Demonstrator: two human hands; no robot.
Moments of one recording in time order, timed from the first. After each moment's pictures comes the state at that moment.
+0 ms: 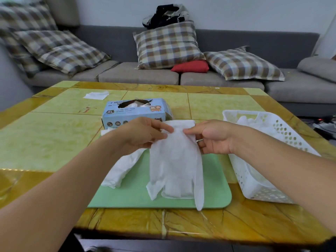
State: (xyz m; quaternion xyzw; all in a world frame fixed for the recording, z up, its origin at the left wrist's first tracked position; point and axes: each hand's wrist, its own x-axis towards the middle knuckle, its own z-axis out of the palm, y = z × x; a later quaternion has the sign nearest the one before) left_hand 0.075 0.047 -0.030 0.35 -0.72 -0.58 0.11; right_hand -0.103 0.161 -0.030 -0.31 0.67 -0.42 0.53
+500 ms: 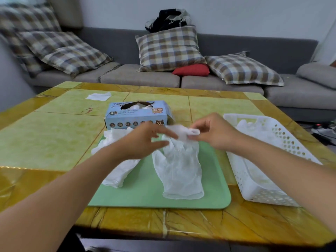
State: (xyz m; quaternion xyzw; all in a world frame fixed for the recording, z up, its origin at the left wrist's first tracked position) left_hand 0.087 0.038 -0.054 0.15 -0.93 -0.29 0.18; right_hand -0.122 0.167 -0.040 -0.61 0.67 -0.38 0.19
